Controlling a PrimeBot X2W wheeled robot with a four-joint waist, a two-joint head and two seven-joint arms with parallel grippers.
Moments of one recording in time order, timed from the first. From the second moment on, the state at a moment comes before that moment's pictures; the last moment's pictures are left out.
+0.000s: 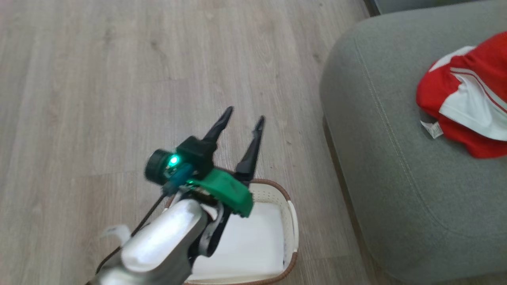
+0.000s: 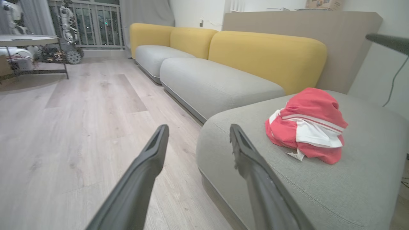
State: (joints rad) left arm -0.54 0.23 -0.92 0.20 -0.64 0.33 -0.25; right arm -0.70 -0.90 0.54 0.50 1.00 0.13 -0.26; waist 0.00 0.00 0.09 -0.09
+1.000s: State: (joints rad) left arm -0.12 0.22 -0.48 0.06 -0.47 0.24 -0.25; right arm -0.01 -0.36 0.01 0.10 0.56 0.13 -0.26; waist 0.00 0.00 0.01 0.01
